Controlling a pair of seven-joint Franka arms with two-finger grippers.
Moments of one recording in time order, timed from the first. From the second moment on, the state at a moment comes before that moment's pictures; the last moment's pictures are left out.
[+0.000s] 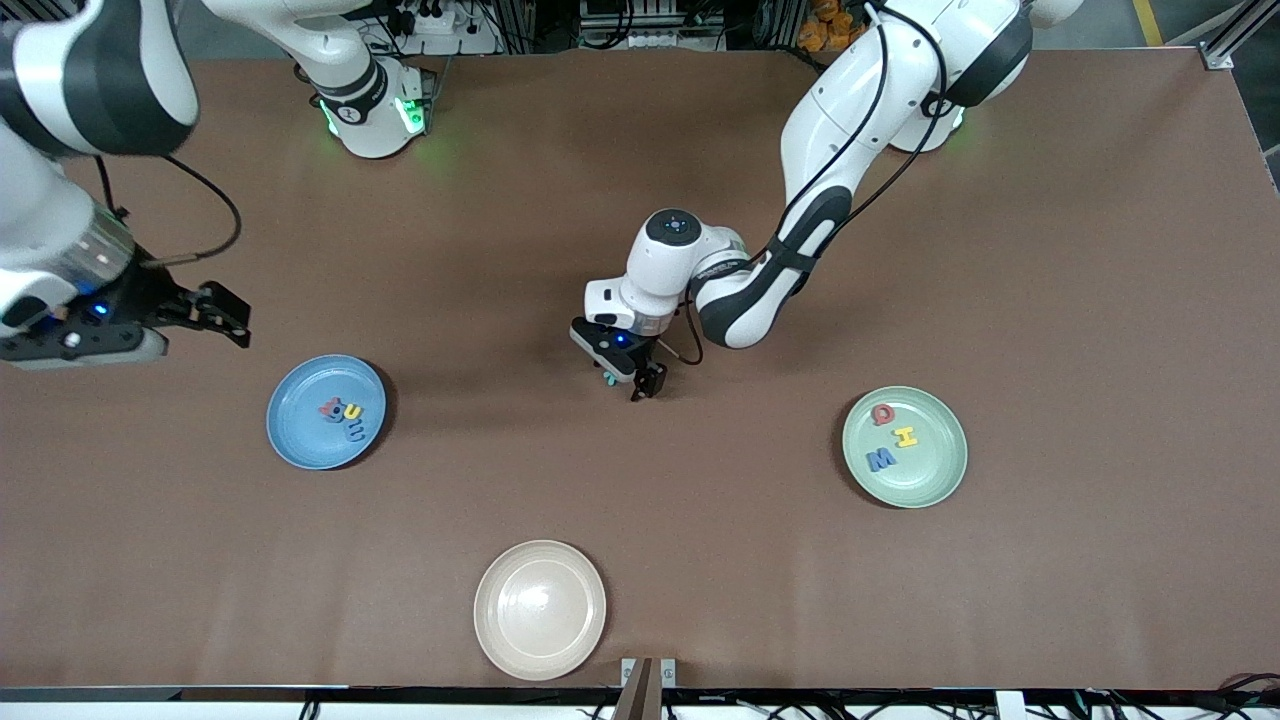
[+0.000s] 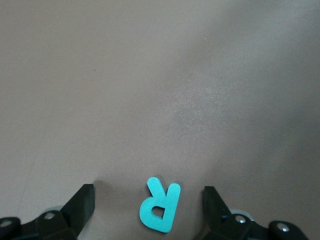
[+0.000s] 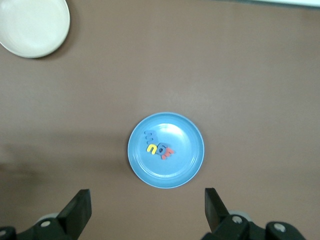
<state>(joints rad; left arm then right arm) -0.57 0.91 -0.28 -1.59 0.73 2.84 -0.59 0.14 -0.01 -0.08 -1.78 -0.02 1.91 -0.02</state>
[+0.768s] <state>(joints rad) -0.58 0.91 -0.28 -1.58 0.73 2.84 -0.70 0.05 -0.08 -0.07 -1.66 0.06 1.75 0.09</state>
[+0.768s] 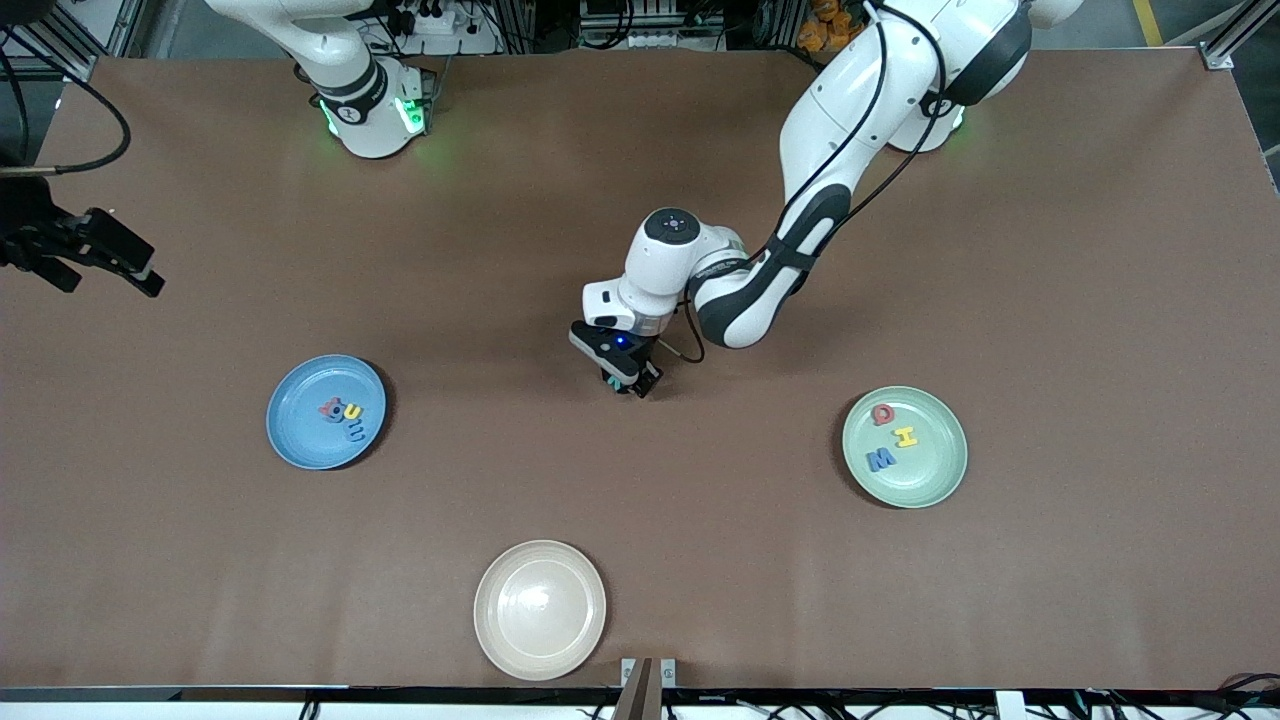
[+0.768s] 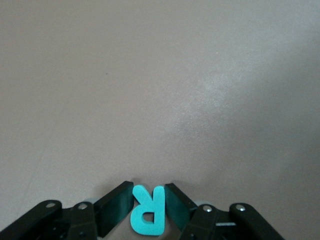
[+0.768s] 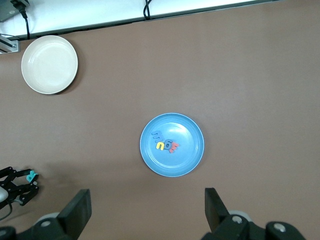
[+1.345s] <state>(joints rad) -0.57 0.90 -0.28 -1.57 0.73 2.82 -0.75 0.06 -0.08 -0.07 -1.59 0.05 1.64 0.06</state>
